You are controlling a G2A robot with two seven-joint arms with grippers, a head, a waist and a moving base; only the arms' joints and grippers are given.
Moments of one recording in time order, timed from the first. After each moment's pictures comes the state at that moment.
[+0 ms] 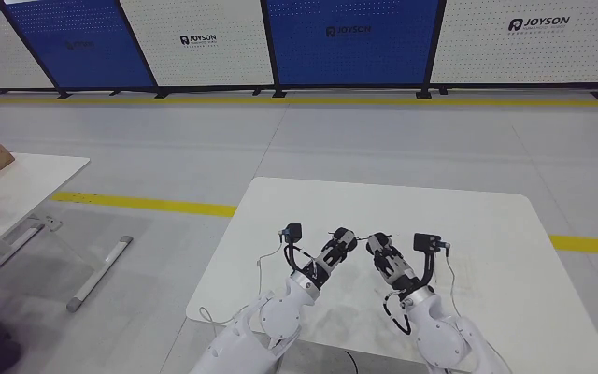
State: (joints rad) left arm 1.43 -1.26 -1.01 -1.63 0.13 -0.16 0.07; right arm -1.42 -1.32 1.08 -1.62 -0.58 -0.14 0.12
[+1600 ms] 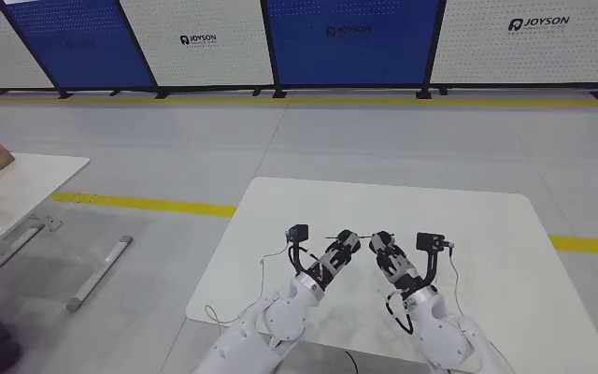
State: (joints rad) left arm 1.41 -1.28 -0.99 -1.59 0.25 -0.13 0.08; right arm -1.43 -1.33 1.10 -1.64 -0.61 -0.14 0.12
